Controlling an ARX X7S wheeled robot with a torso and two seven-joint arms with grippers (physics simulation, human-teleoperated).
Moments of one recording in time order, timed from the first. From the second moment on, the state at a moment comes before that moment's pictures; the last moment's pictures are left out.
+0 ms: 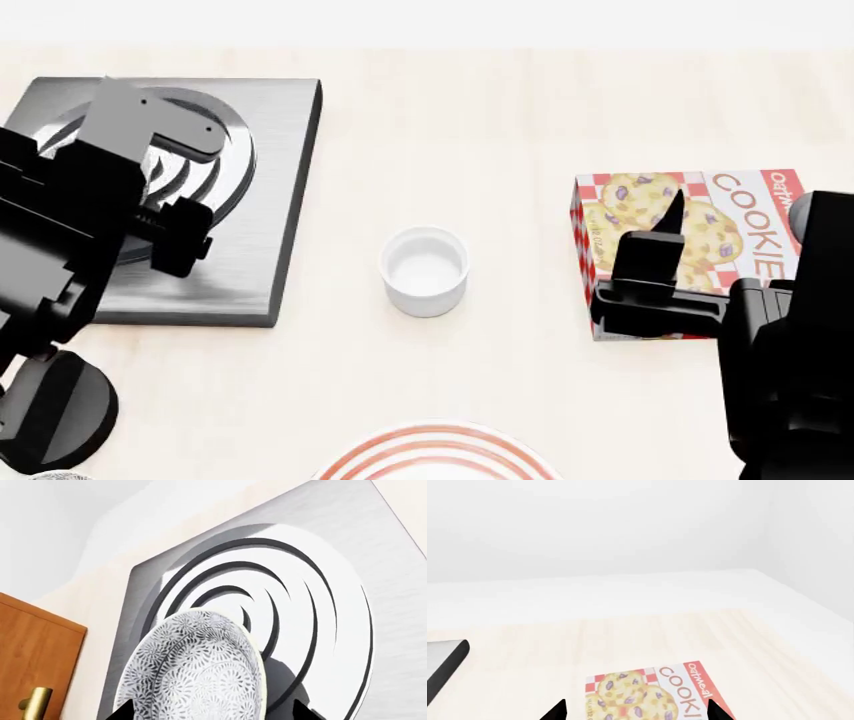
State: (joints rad) left arm -1.35 -0.13 0.66 -0.97 -0.26 -0.83 -0.21; right arm 0.64 0.30 0.21 -0.68 0.50 1.29 0.29
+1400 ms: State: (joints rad) left arm -1.34 -0.32 0.88 -0.11 -0.31 -0.96 -0.12; right arm 0.63 0.31 0.21 -0.67 0.54 1.28 0.32
